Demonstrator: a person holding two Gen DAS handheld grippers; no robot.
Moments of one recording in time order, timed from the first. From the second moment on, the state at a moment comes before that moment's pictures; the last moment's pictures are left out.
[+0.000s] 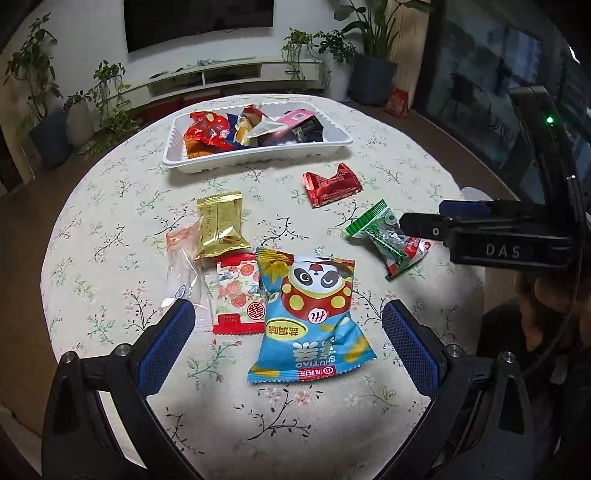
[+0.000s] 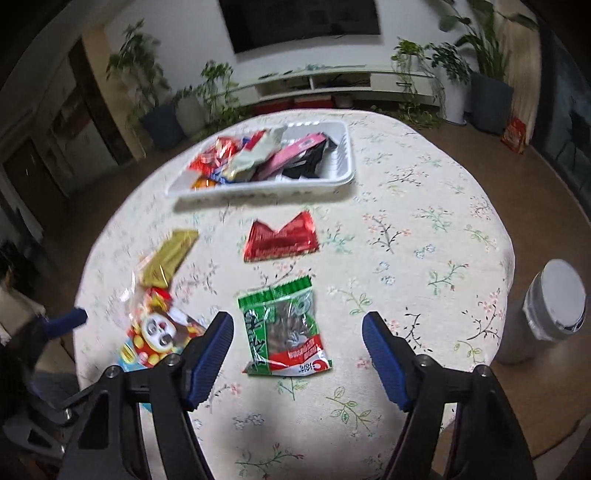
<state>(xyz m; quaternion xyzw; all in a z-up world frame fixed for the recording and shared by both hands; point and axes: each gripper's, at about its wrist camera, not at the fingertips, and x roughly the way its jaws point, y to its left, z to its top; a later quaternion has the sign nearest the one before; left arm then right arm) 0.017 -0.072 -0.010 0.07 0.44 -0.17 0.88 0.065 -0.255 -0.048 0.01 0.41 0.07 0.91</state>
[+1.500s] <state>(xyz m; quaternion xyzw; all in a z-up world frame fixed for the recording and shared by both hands) 0.034 -0.053 -0.028 0.01 0.41 -0.26 0.87 0.086 -0.230 -0.083 -0.04 0.44 0.06 0.89</state>
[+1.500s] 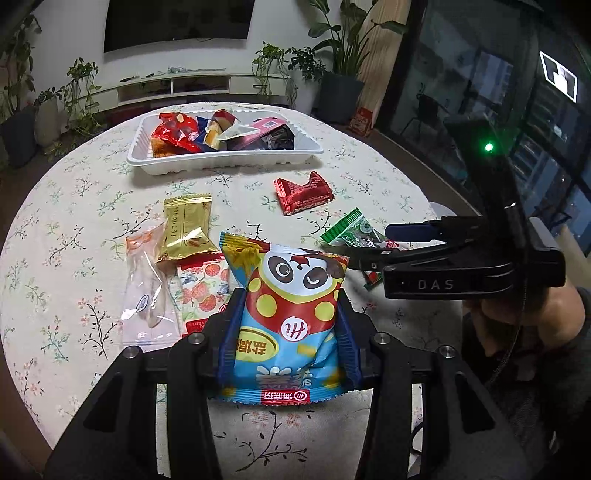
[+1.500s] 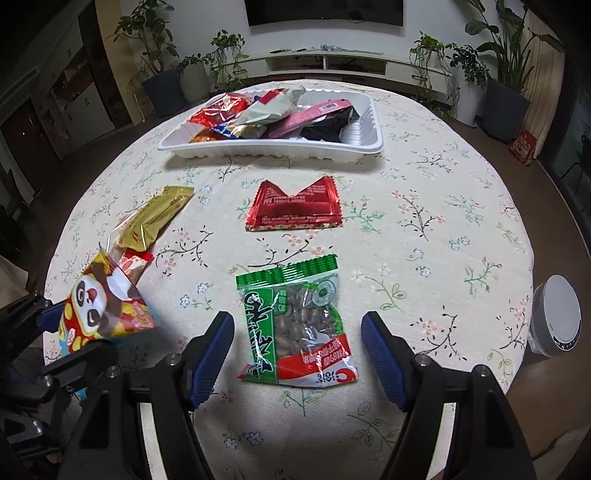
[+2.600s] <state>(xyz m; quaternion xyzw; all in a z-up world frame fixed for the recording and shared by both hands) 0.043 -0.018 0.010 -0.05 0.35 -0.27 0.89 0.087 -0.225 -0.071 -0.04 0.40 0.08 0.91</state>
